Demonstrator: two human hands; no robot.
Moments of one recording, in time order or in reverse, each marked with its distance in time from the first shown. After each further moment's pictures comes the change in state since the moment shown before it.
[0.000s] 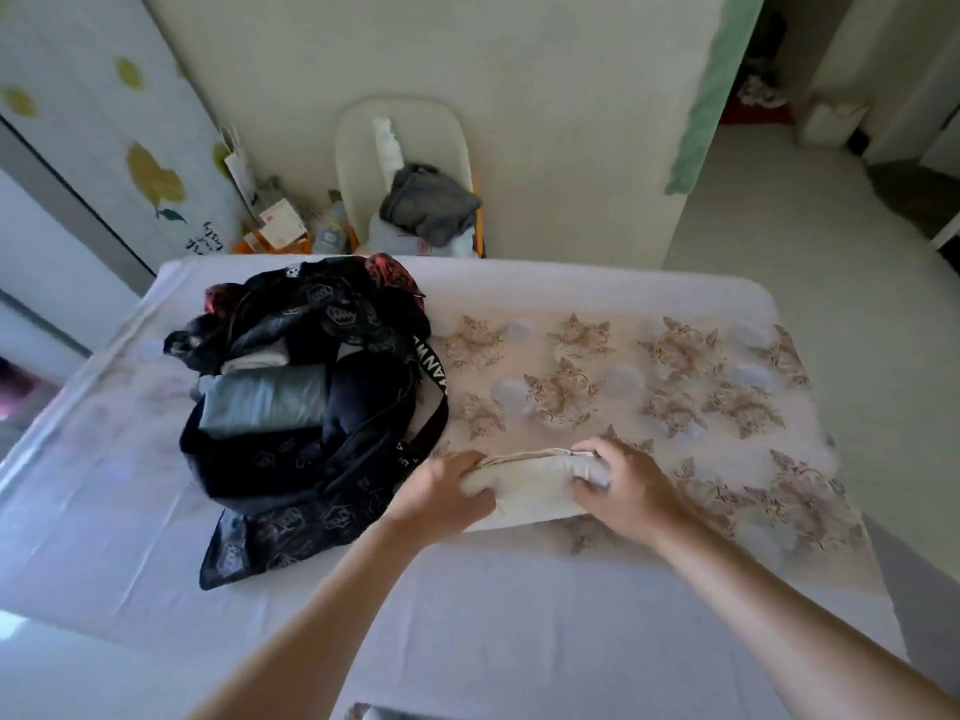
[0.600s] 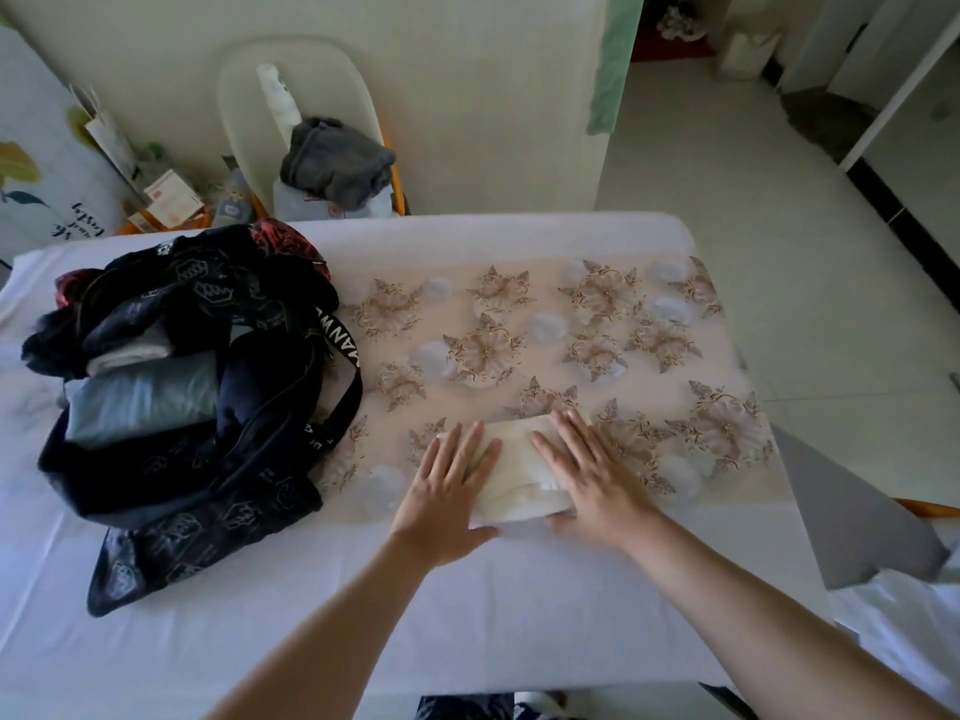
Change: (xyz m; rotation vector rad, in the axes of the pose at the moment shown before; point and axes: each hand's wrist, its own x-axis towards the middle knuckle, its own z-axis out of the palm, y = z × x) left_hand 0.020 -0.005 0.133 0.651 -0.009 0.471; right_hand -0.048 0.111 0.034 -0.586 -0.138 -0.241
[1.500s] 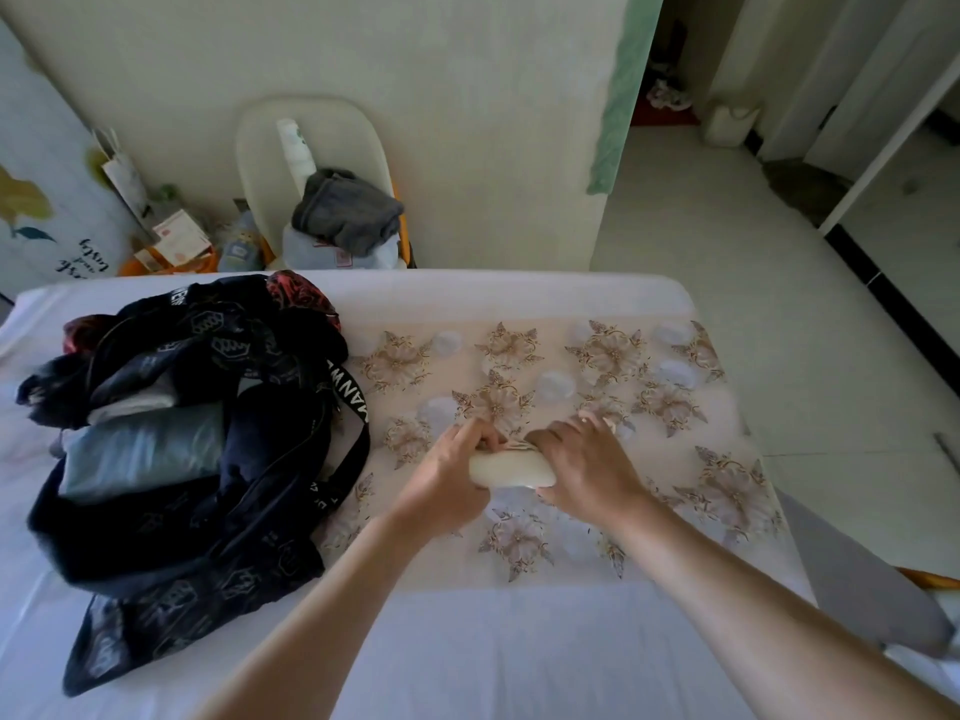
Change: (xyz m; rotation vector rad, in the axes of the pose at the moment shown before) left_hand 0.063 -0.024 -0.119 -0.729 0.065 -0.236; right_hand 0.089 0.002 -0.087 -0.005 0.178 0.007
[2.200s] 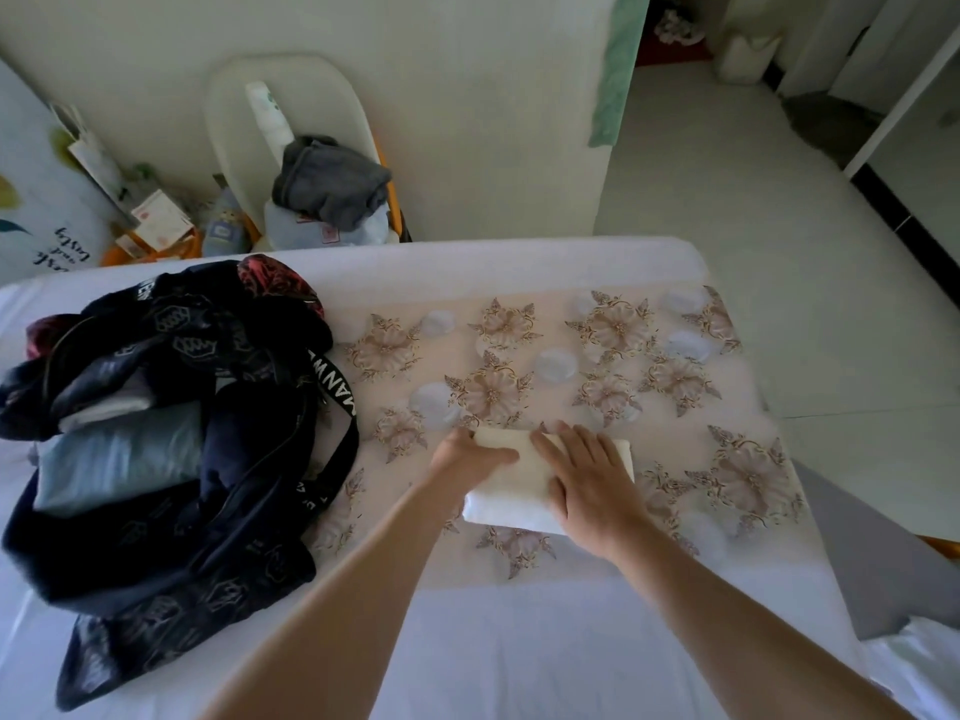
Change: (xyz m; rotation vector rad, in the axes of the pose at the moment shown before) left_hand 0.070 -0.024 0.052 -0.252 -0.113 -0.736; right_hand -0.034 0.006 0.063 0.106 -0.170 0.242
